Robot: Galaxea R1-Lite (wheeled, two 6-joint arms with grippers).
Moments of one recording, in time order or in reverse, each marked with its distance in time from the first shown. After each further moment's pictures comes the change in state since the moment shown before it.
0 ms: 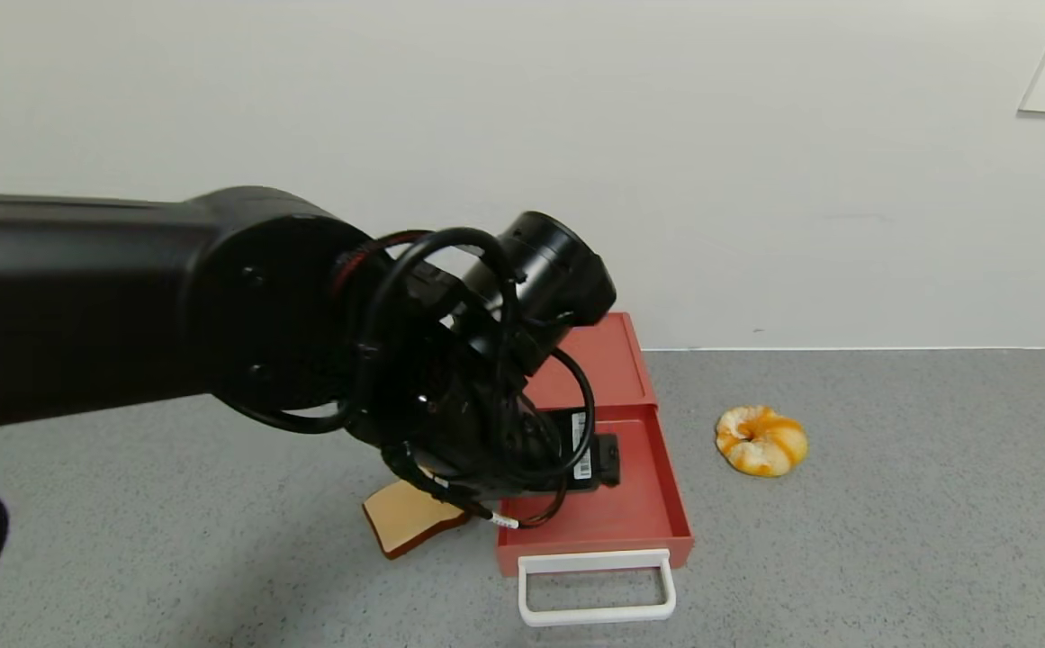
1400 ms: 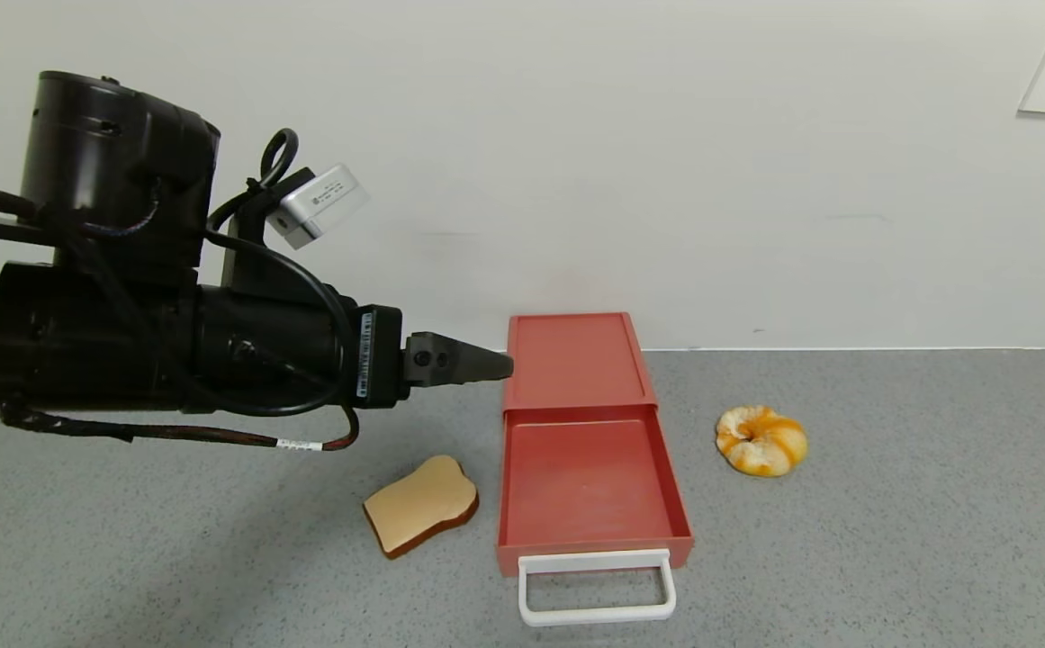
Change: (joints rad) left arm 0.343 -0.388 0.435 -0.548 -0.468 0.461; right arm 0.000 0.000 0.000 0.000 0.000 0.000
